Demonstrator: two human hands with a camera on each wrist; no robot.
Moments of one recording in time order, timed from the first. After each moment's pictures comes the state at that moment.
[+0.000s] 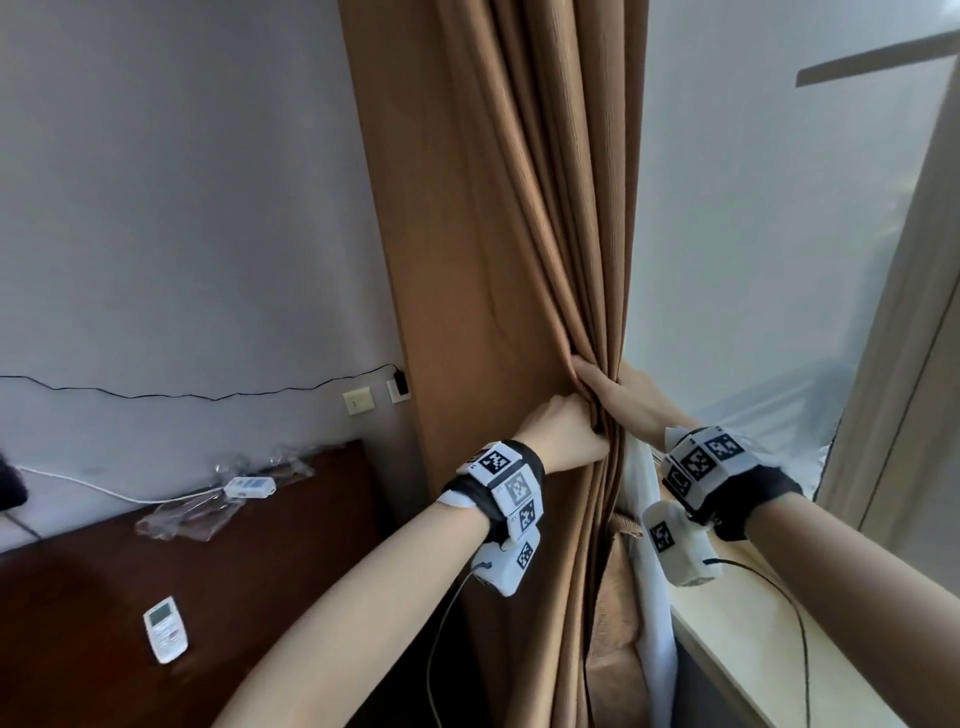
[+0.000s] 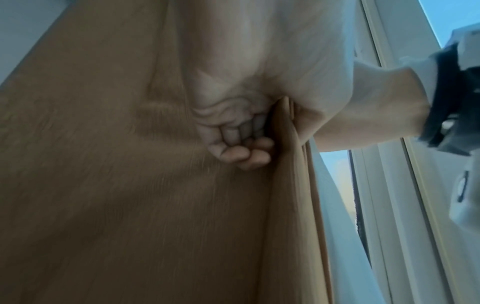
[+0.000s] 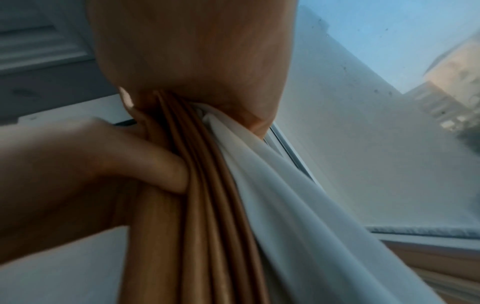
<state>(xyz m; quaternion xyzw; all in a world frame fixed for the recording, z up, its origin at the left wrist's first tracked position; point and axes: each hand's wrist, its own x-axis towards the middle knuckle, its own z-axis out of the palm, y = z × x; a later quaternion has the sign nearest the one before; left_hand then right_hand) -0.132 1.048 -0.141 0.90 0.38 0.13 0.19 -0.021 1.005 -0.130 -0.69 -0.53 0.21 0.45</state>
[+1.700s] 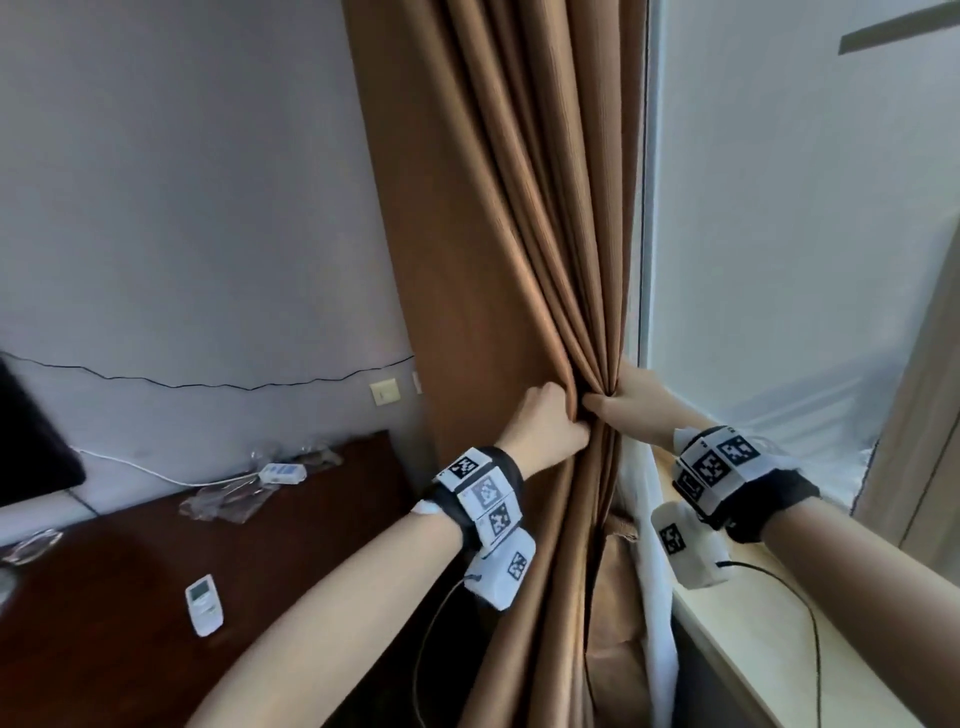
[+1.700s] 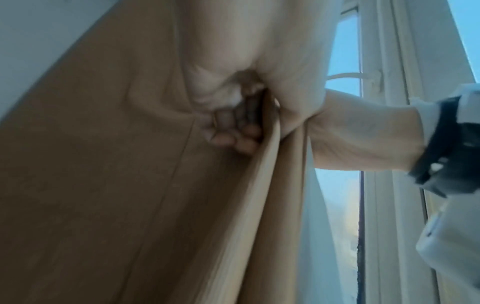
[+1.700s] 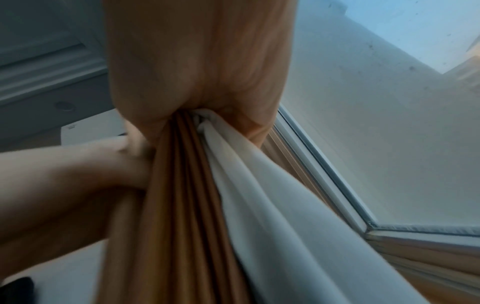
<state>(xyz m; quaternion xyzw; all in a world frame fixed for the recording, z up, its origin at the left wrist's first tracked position) -0.154 1.052 -0.141 0.84 0.45 0.25 0.20 -0.017 1.019 -0.140 -0.67 -0.61 0.18 0.37</state>
